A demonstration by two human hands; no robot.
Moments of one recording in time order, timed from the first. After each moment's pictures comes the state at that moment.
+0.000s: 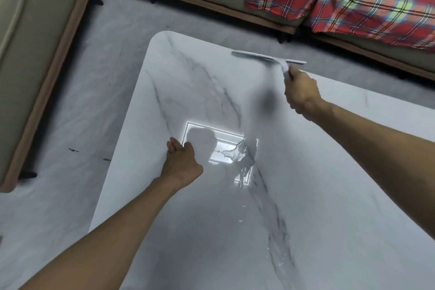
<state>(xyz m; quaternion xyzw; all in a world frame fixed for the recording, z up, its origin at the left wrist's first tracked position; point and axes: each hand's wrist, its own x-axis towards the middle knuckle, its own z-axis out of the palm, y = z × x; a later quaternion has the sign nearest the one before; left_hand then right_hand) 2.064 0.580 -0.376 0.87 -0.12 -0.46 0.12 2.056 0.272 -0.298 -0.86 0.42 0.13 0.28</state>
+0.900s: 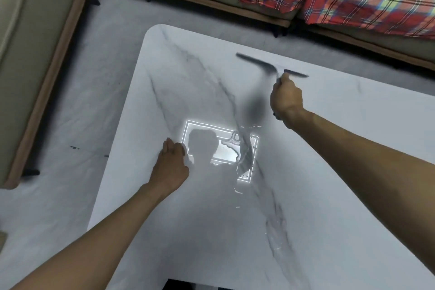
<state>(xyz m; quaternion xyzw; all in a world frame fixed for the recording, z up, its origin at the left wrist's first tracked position) 2.034 0.620 -0.384 0.90 -0.21 -0.36 0.14 2.019 0.317 -0.302 -0.80 0.49 0.11 0.31</state>
